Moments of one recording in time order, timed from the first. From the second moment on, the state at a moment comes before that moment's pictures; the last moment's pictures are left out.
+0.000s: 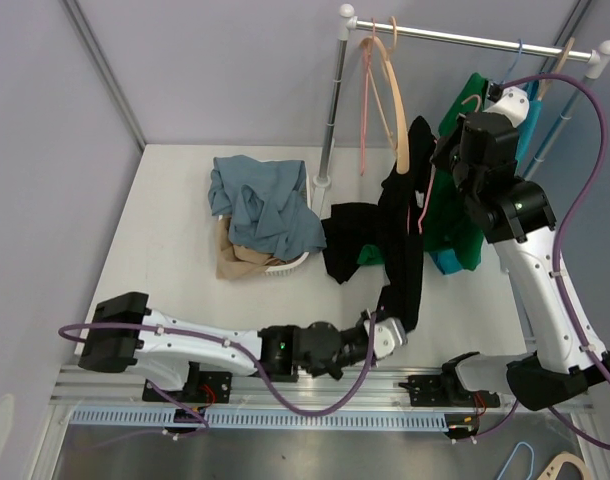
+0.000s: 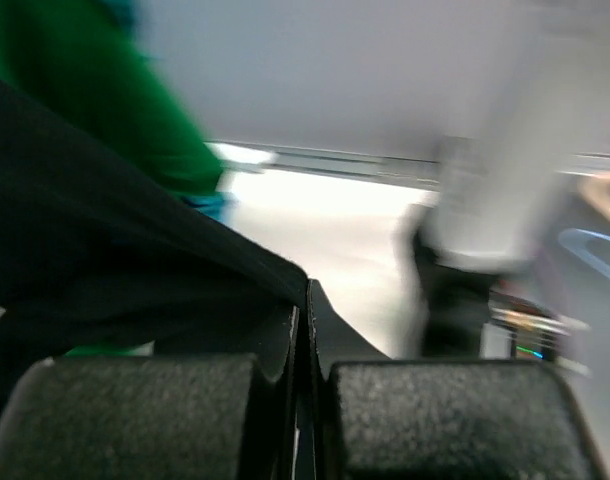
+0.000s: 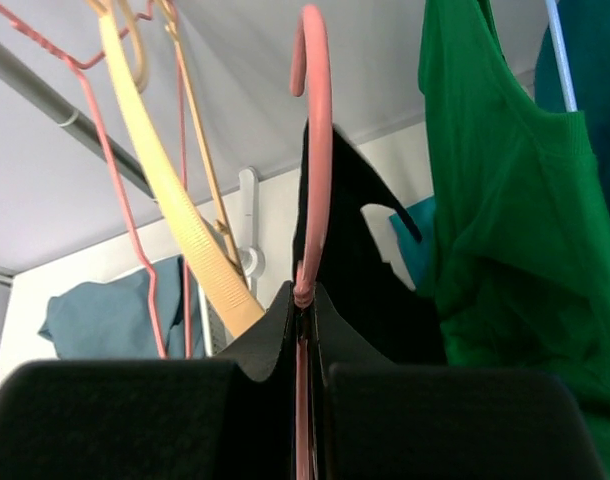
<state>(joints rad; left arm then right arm) -1.56 1.44 0.95 0.51 -0.35 0.15 0.40 1.28 1.74 -0.71 0.50 0.50</state>
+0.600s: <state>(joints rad) -1.43 1.47 0.87 0.38 -0.17 -0.06 0.38 1.35 1.92 -0.87 0.39 0.46</state>
